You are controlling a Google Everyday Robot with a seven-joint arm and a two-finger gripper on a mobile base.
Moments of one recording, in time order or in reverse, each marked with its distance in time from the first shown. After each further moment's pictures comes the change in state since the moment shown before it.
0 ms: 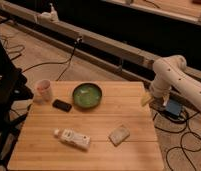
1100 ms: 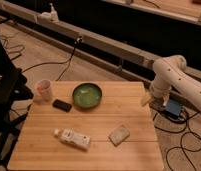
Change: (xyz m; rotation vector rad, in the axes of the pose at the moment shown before) arm 0.000 0.000 0.000 0.000 0.000 0.000
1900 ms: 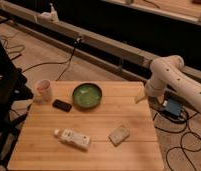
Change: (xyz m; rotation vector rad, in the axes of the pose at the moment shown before) arm -0.016 0.065 -0.003 -0.112 -0.064 0.198
